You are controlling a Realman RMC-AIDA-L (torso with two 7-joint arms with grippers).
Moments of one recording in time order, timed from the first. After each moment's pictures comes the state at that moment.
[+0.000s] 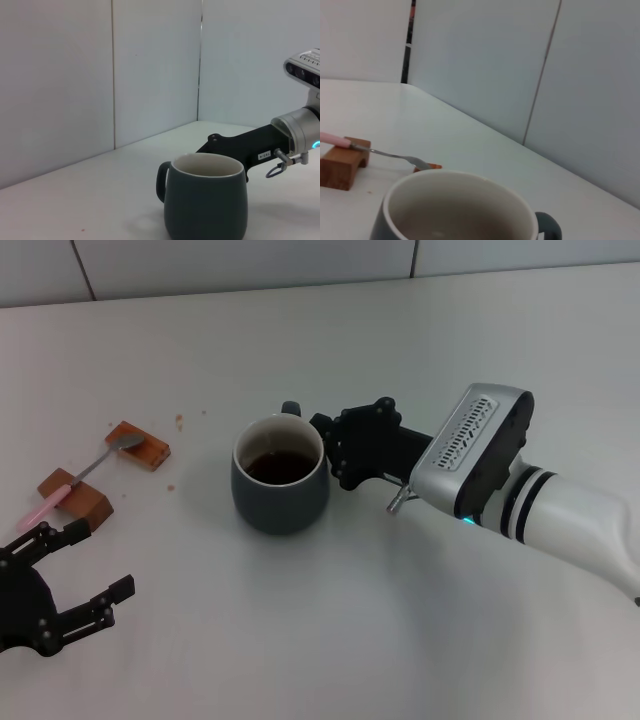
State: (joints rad) left arm -0.19 -2.05 0.42 0.49 1.98 1.70 -0.76; right arm 0.84 2.09 -0.38 0.29 -1.62 -0.89 0.08
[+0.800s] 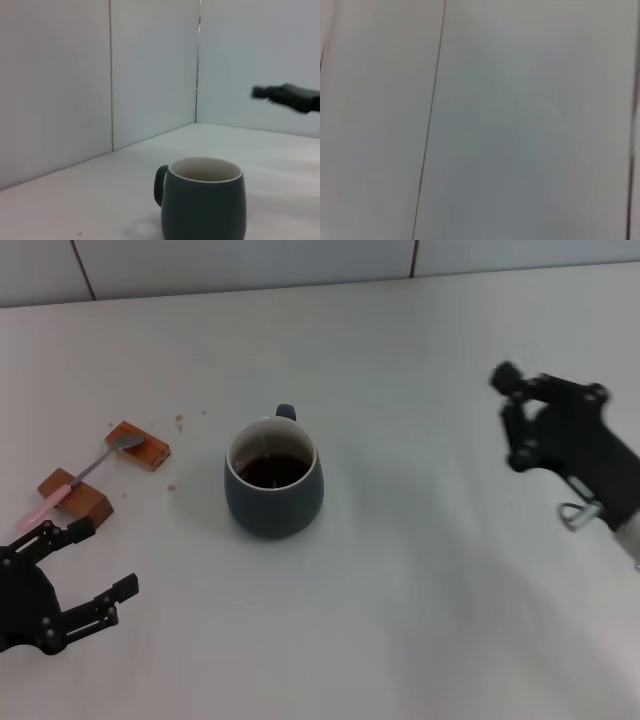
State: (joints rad) left arm -0.19 -2.06 0.42 0.49 1.98 1.70 -0.76; right arm 0.45 2.08 -0.25 0.09 -1.63 -1.50 0.16
